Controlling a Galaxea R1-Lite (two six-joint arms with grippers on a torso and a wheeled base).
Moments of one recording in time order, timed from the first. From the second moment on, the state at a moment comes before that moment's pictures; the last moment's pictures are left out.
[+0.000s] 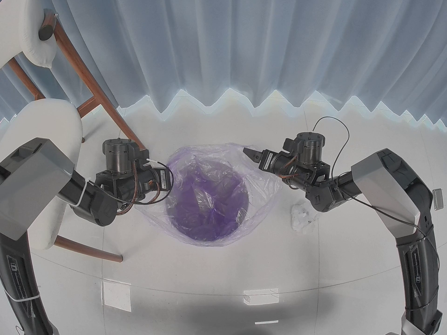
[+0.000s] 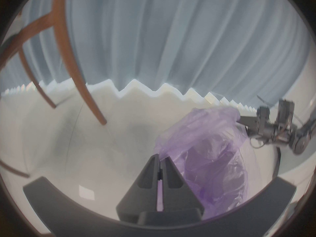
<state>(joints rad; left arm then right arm) -0.27 2.16 -1.09 -0.76 -0.05 -0.13 0.41 2.50 -1.63 -0.71 0.16 0.45</state>
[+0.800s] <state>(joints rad) -0.24 2.29 -1.28 -0.72 -0.02 -0.55 0.40 2.60 -1.76 -0.64 0.15 0.51</state>
